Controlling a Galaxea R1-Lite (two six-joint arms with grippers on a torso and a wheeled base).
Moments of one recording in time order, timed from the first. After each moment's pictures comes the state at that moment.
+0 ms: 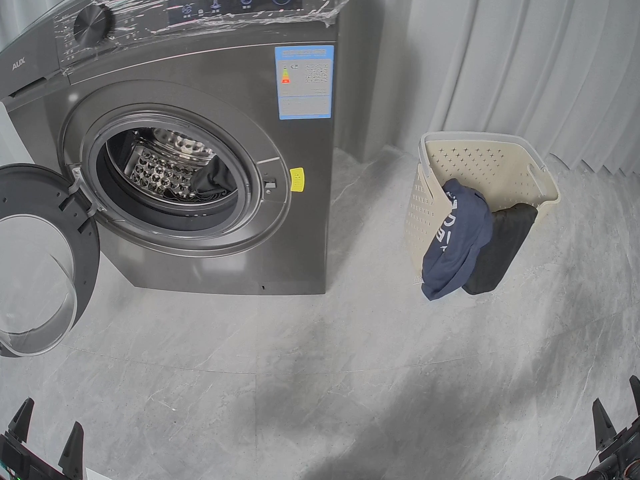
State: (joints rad) left arm 0.00 0.01 -0.02 0.00 0.01 -0.03; right arm -0.01 0.01 -0.02 0.00 0.00 0.00
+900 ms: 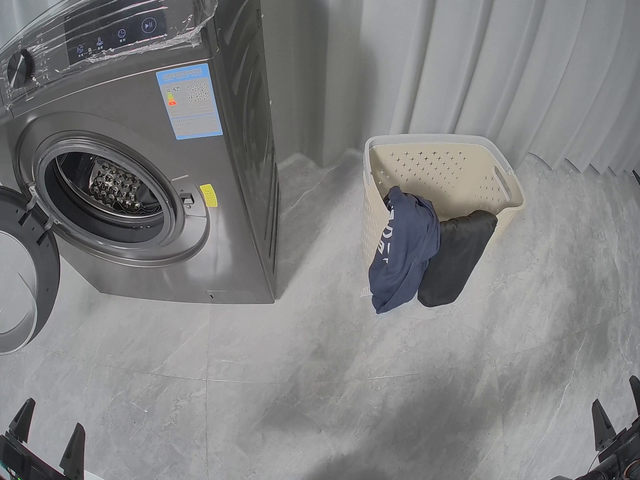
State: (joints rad) left arm 0.00 0.01 -0.02 0.00 0.00 -0.02; right arm -0.01 0.01 -0.02 0.00 0.01 -0.01
